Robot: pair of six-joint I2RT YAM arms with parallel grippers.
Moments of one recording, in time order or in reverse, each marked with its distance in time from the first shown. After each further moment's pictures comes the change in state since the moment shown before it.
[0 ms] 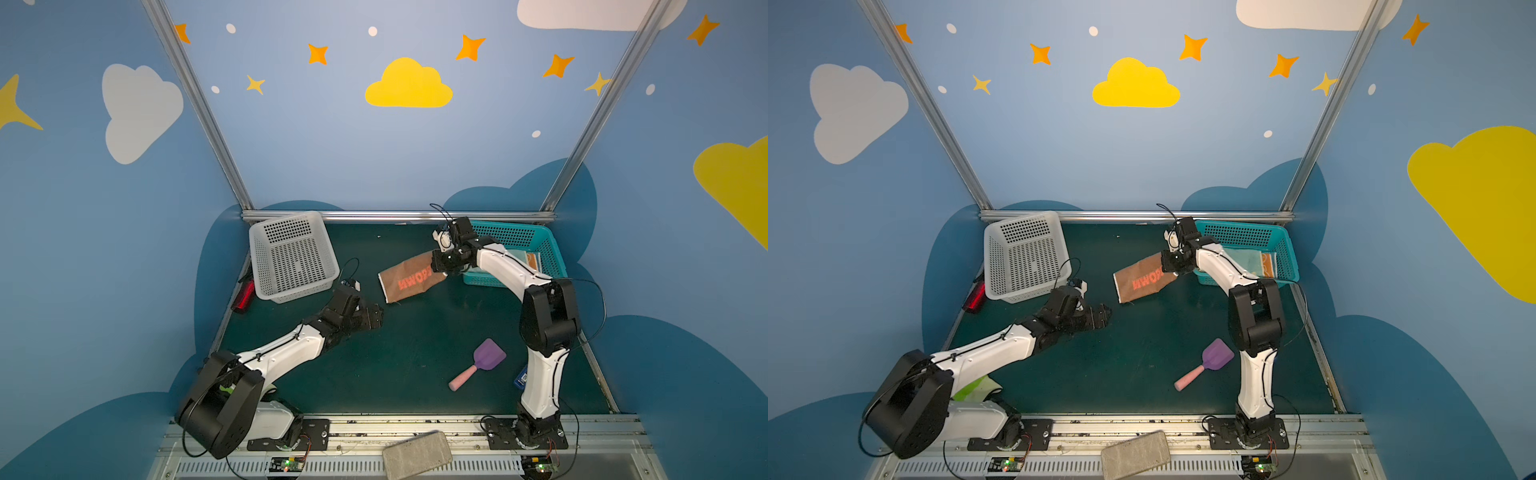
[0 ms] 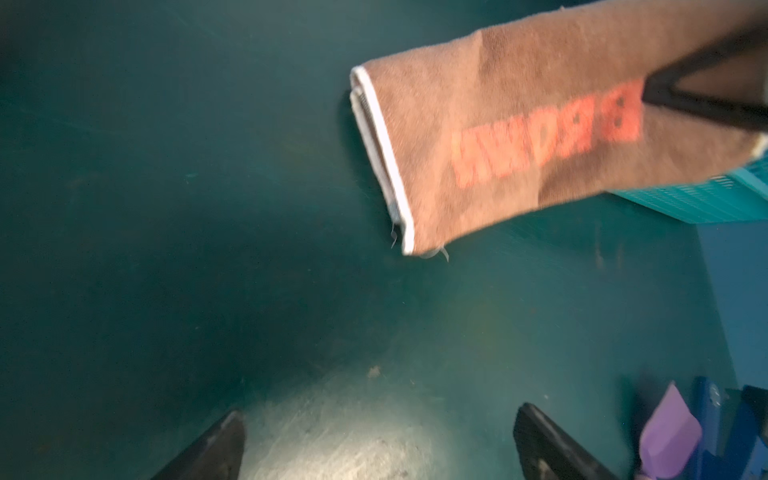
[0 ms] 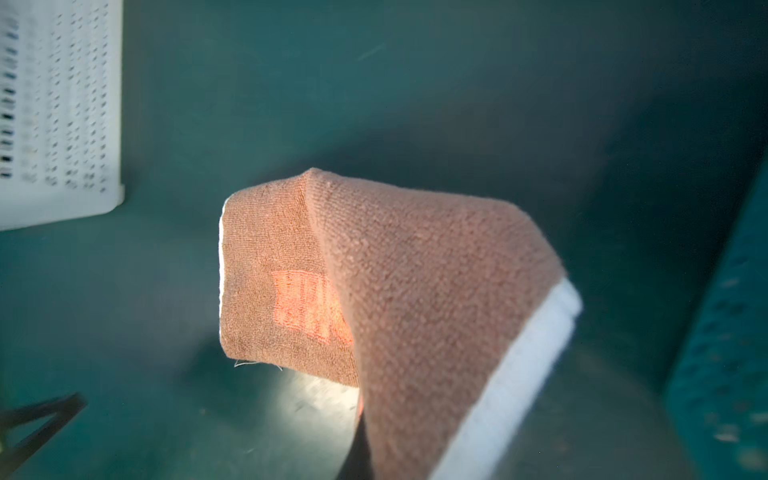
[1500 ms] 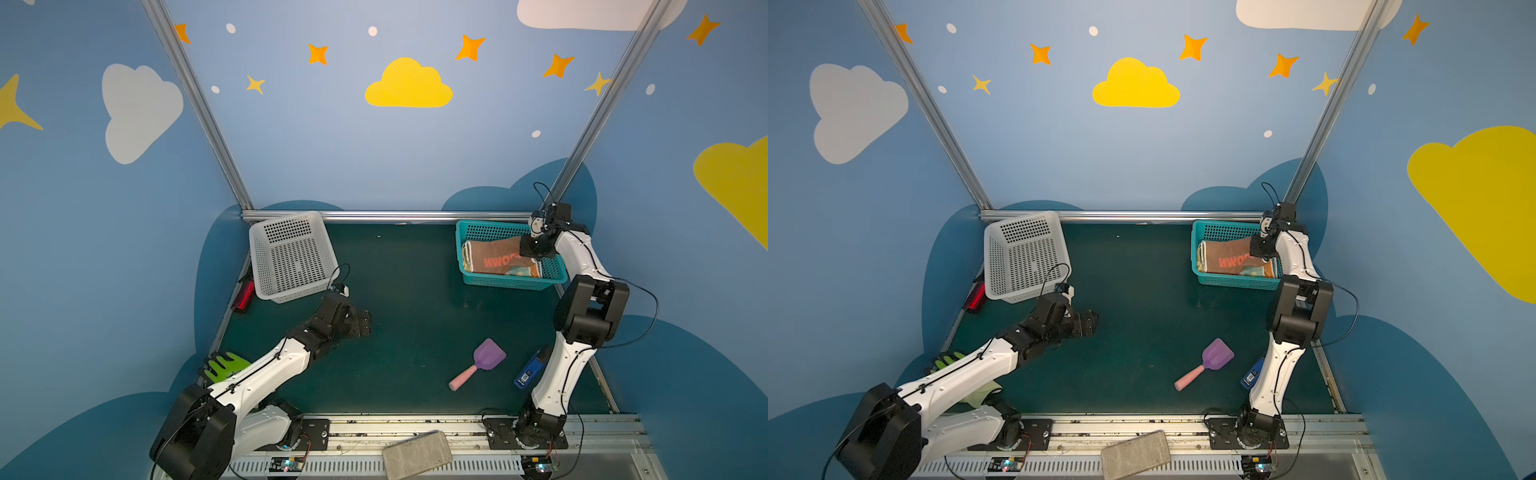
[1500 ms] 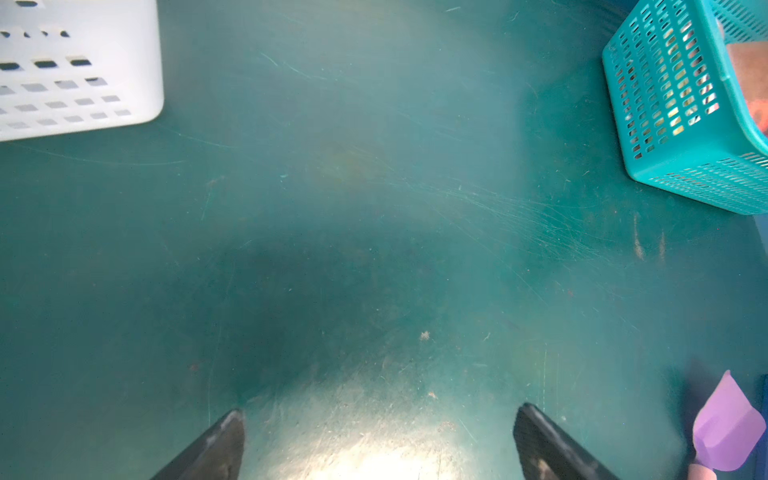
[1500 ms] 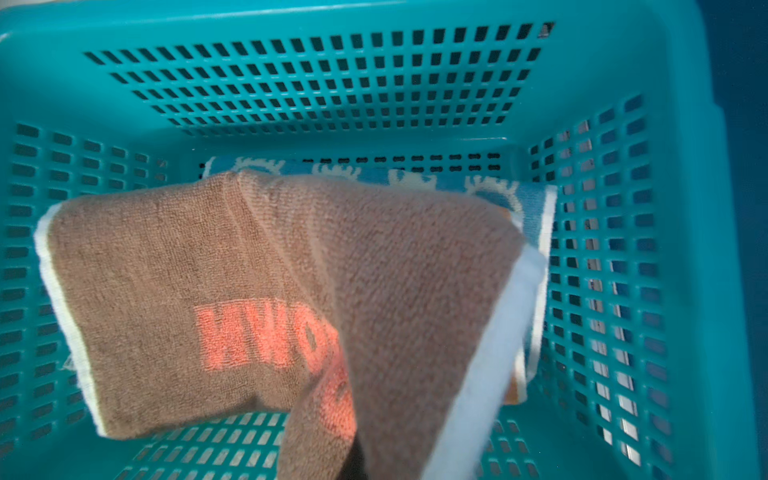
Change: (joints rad) left arm 0.010 -0.171 -0.051 -0.148 -0.100 0.058; right arm -0.566 0.047 0.165 -0.137 0.113 -0.254
